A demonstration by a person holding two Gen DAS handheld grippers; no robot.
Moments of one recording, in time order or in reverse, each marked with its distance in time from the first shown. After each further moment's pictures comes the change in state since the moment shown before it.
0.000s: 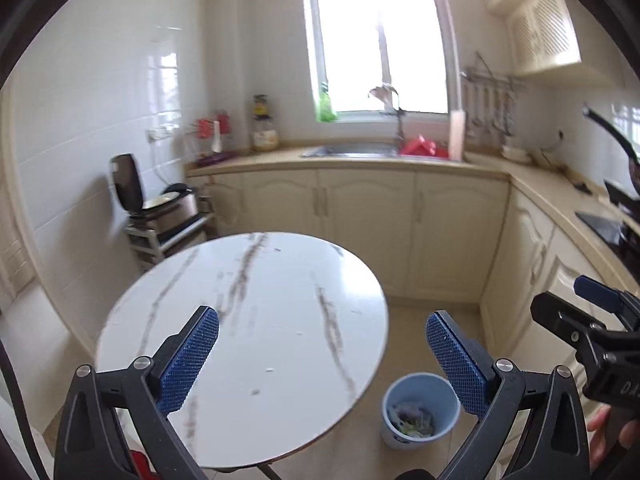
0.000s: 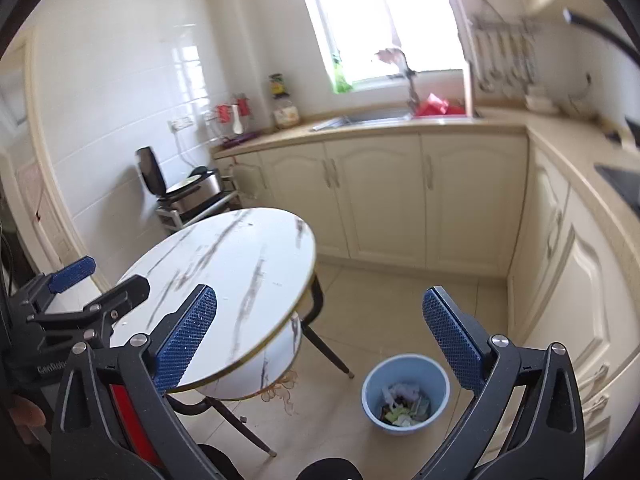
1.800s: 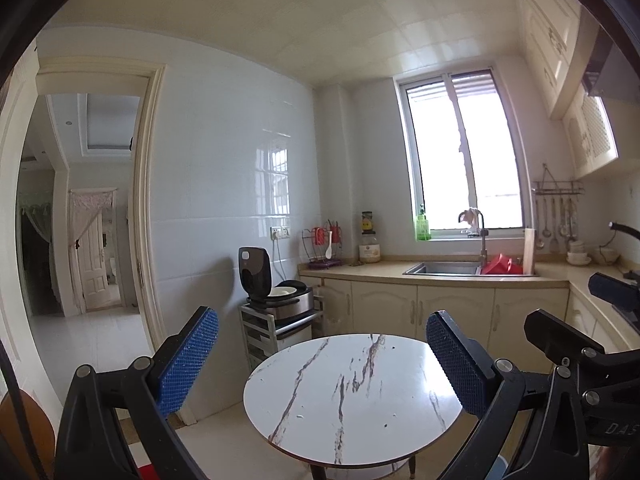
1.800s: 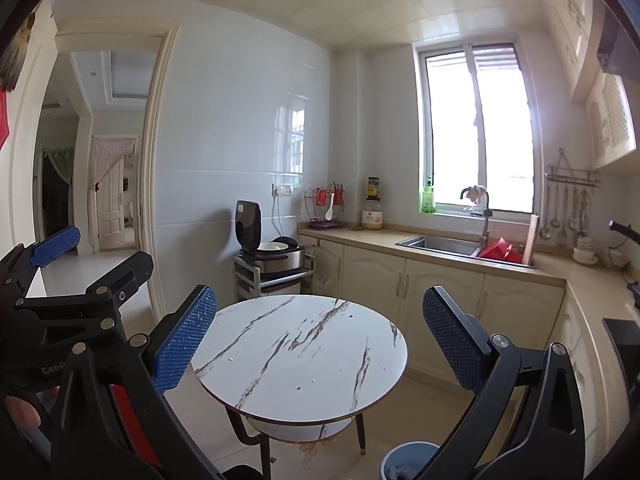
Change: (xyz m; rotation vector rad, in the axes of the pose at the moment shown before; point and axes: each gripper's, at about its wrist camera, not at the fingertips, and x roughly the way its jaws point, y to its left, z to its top) left arm -0.287 -0.016 -0.156 -0.098 -0.375 0.277; right arm -0.153 0.188 0.001 -0.287 -0.319 0.136
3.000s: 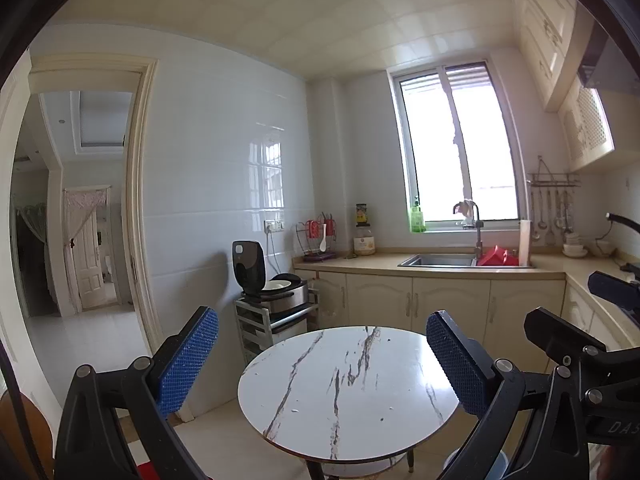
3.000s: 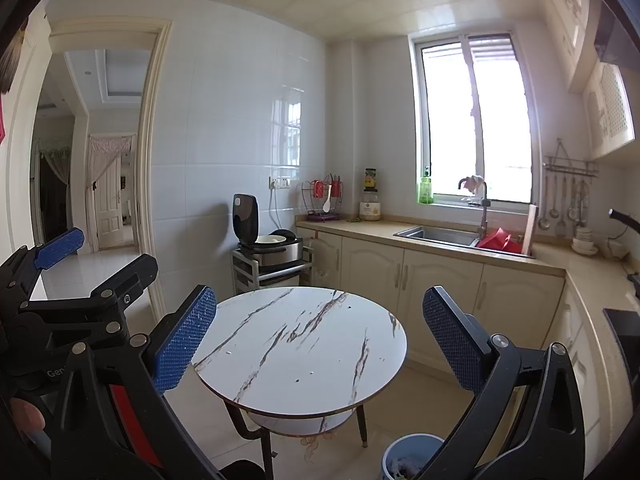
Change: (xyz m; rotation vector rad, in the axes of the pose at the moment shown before) left arm 0.043 0.036 0.000 0.014 0.016 -0.029; right arm 0.003 -0.005 -0.003 0.018 0.027 -0.006
